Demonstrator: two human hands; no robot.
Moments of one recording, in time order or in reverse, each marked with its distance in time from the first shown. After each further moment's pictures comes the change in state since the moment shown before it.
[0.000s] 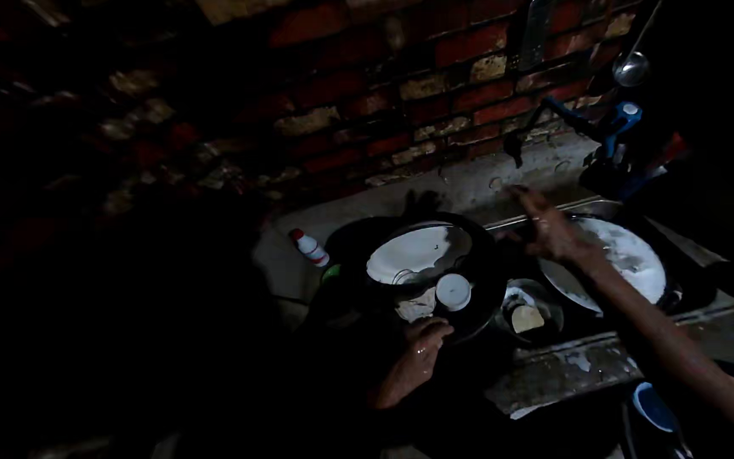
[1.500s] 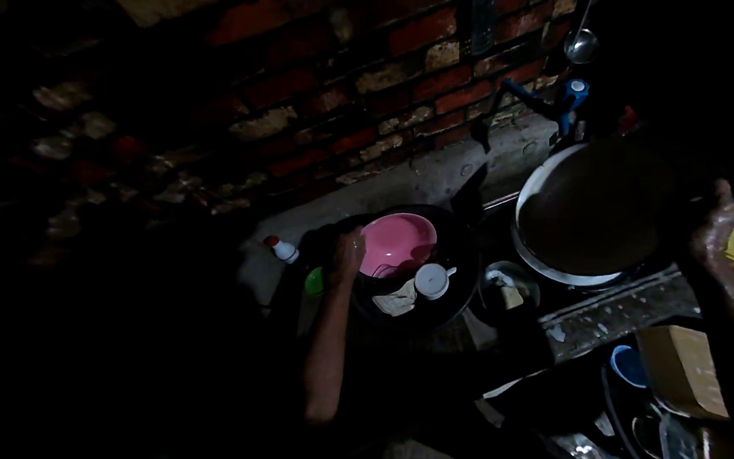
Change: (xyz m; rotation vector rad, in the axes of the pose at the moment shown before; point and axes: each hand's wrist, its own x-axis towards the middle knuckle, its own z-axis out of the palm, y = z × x) left_hand 0.127 -0.123 -0.049 0.461 -0.031 -0.681; right_hand -0.148 0.103 -0.088 -0.037 0.628 0.843
